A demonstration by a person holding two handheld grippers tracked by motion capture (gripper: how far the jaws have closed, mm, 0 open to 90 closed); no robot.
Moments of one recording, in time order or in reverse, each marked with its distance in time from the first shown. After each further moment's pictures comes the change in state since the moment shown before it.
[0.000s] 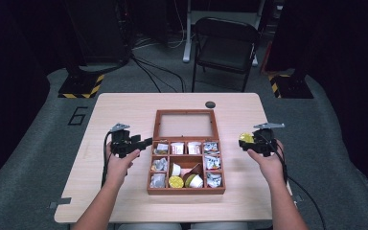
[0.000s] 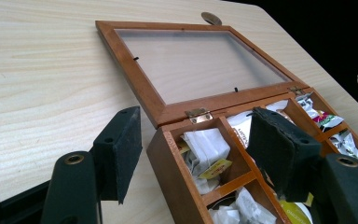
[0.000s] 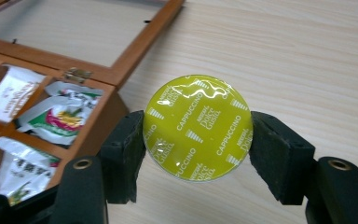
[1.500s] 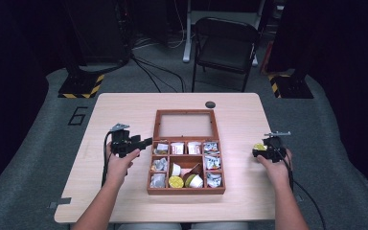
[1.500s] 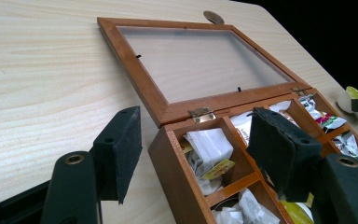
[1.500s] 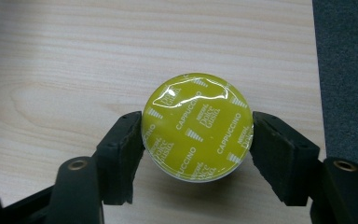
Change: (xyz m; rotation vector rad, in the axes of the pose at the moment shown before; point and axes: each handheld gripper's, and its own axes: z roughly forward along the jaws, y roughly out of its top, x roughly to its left) left arm 0.003 0.000 0.003 0.002 -0.002 -0.017; right arm -0.048 -0.041 0.032 0.148 -0.172 0.112
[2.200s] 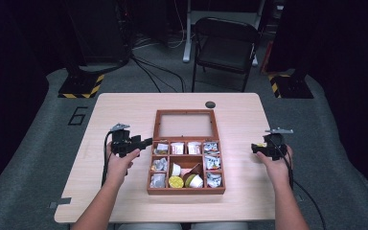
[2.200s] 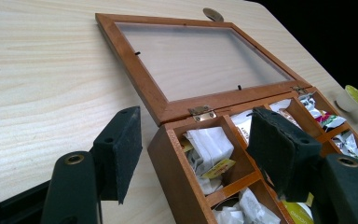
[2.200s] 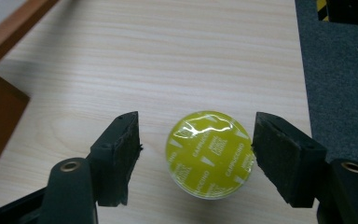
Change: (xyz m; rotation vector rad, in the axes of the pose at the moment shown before) left arm 0.002 0.000 0.003 0.012 -0.013 -0.006; right arm 0.011 0.011 -0.022 -0.109 0.016 -0.007
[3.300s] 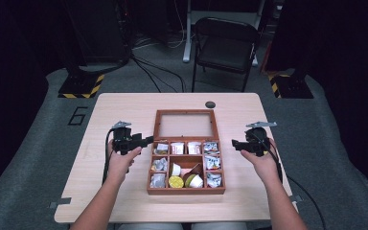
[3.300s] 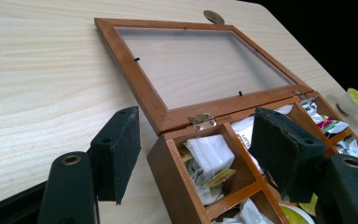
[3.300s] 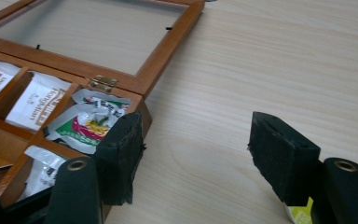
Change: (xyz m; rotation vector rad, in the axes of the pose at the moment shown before) left arm 0.000 0.007 0.005 0.002 0.004 -0.002; right arm 0.064 0.029 -0.023 -0.038 0.181 -0.132
